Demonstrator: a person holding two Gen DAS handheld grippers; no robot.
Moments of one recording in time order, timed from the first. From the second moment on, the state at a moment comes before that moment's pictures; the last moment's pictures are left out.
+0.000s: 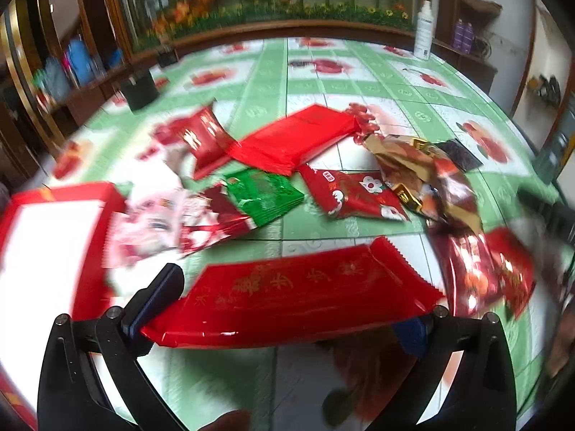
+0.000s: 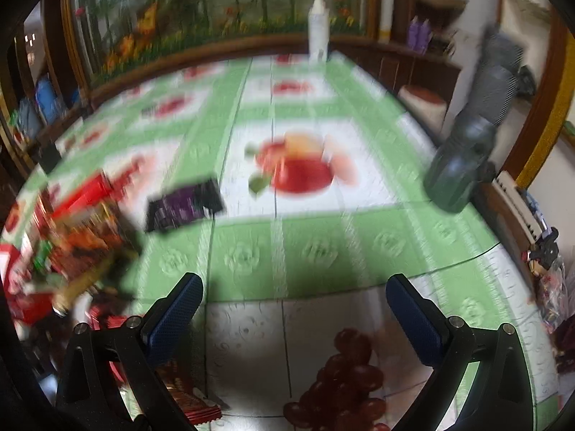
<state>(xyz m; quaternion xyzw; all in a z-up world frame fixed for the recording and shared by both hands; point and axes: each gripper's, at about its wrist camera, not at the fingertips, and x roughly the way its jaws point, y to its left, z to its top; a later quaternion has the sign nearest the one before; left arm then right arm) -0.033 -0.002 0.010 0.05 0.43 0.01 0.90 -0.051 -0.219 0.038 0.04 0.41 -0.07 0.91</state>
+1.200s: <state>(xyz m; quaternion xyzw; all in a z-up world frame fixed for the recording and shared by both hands) -0.118 0.069 0.052 0.02 0.37 0.04 0.93 -0.120 -0.154 0.067 0.03 0.33 0.04 0.94</state>
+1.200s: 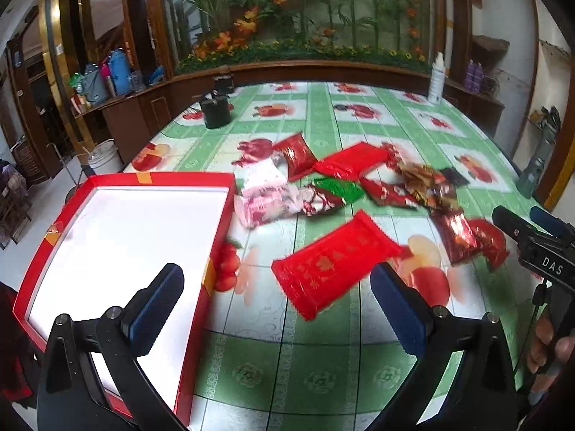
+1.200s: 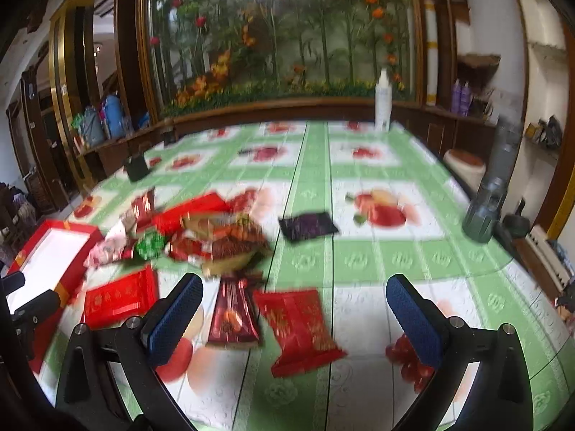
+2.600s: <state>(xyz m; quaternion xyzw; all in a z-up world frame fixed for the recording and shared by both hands) -0.054 0.043 0.009 0.08 0.49 -0.13 0.86 -0.083 -0.206 0.029 0.14 0.44 0.11 0.88</state>
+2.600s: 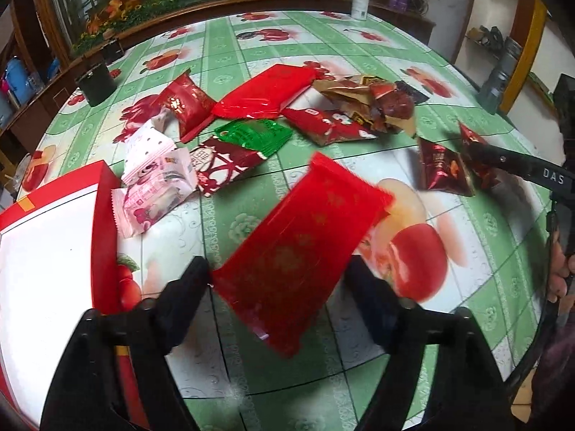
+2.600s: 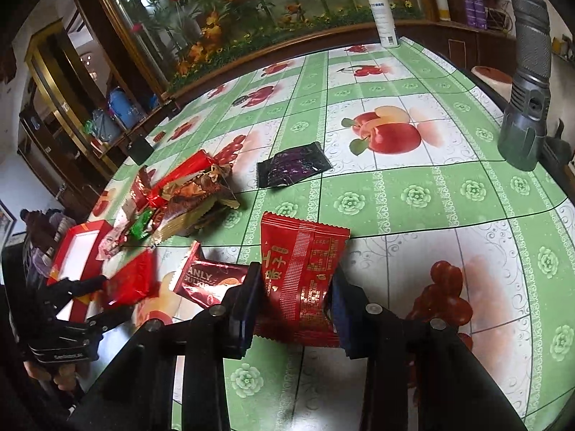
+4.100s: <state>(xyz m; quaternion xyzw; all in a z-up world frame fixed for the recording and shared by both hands) -0.143 0.113 0.062 -0.05 0.41 -0.10 0.91 -0.107 -0.090 0.045 0.12 0.40 0.29 0.86</state>
